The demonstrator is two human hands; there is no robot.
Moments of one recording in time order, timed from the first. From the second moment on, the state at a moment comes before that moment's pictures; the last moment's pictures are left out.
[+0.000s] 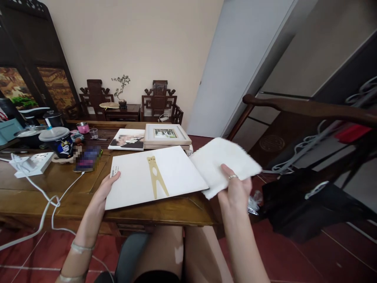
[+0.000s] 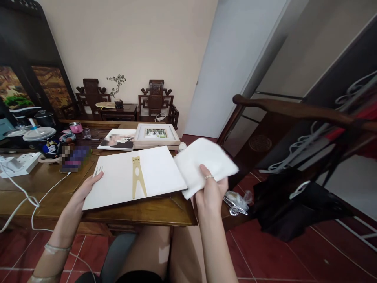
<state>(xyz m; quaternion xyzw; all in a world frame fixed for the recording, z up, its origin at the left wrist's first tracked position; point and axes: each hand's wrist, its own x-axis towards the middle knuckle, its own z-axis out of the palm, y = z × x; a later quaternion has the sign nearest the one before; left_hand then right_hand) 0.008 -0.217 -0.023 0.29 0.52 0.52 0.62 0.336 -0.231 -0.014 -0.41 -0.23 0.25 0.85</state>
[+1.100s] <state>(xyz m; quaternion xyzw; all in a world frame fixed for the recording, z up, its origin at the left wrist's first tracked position) 0.001 -0.220 -0.027 0.59 0.67 0.39 0.23 0.298 -0.261 -0.041 -0.45 -0.87 -0.02 0.20</state>
